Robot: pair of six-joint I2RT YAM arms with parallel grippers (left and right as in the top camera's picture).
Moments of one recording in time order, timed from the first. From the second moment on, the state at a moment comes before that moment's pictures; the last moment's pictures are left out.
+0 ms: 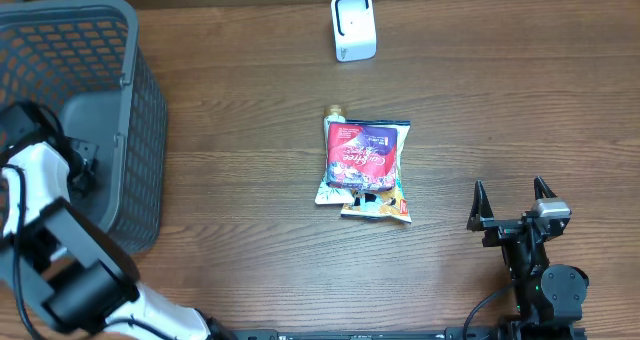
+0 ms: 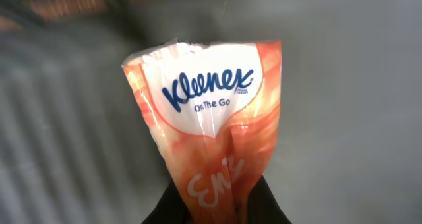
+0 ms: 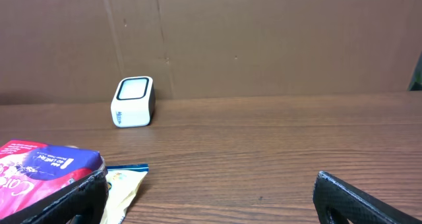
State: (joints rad) left arm 0.67 1.87 1.36 -0.67 -0.09 -0.70; right arm 0.01 0.01 0.02 -0.03 -0.07 0.07
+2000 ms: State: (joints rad) left arm -0.47 1.87 1.33 -0.79 0.10 -0.75; right arm 0.01 0.01 0.02 -0.03 -0.07 0.07
